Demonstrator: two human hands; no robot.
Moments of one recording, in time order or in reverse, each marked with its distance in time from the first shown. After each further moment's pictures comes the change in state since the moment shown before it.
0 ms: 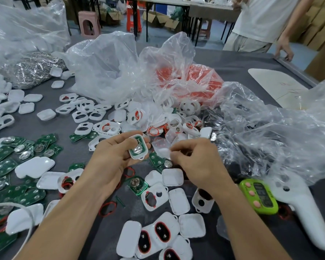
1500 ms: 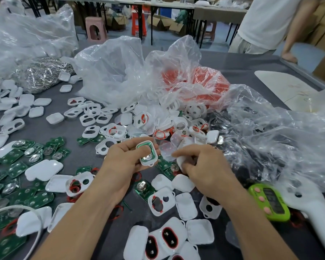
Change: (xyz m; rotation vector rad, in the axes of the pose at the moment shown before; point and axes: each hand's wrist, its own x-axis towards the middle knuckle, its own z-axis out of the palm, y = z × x) left_hand -0.007 -0.005 0.005 0.144 -0.053 0.058; right_hand -0.006 0.000 -0.002 -0.164 -0.077 0.017
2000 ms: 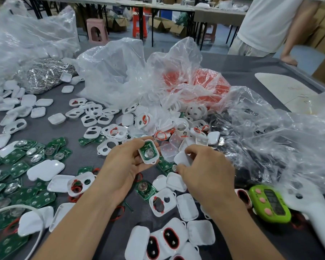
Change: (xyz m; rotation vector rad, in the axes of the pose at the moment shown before) left_hand 0.005 0.001 0.002 -0.200 0.054 -0.110; right_hand -0.005 -0.017 0.019 -0.418 0.294 0.152
